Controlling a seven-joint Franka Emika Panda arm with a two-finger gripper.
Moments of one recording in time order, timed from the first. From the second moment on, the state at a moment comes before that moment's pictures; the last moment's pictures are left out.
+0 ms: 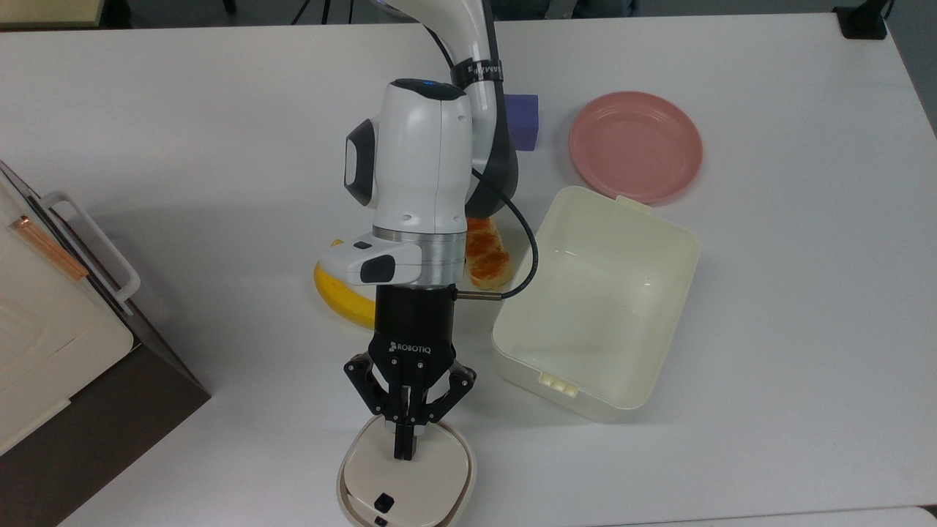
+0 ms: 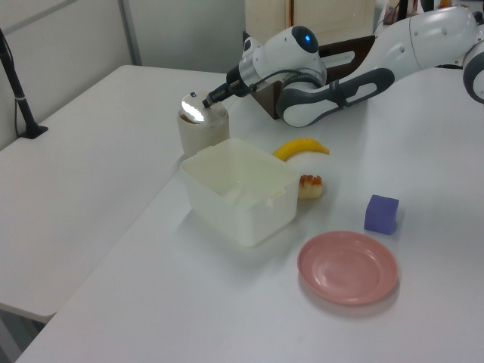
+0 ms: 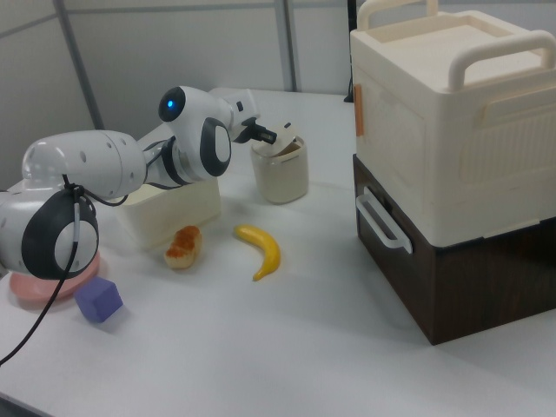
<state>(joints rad) 0.08 0.88 -0.07 -1.10 -0.30 2.94 0.53</state>
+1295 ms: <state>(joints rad) 0.09 0.89 -0.07 -1.10 -0.37 2.94 0.58</state>
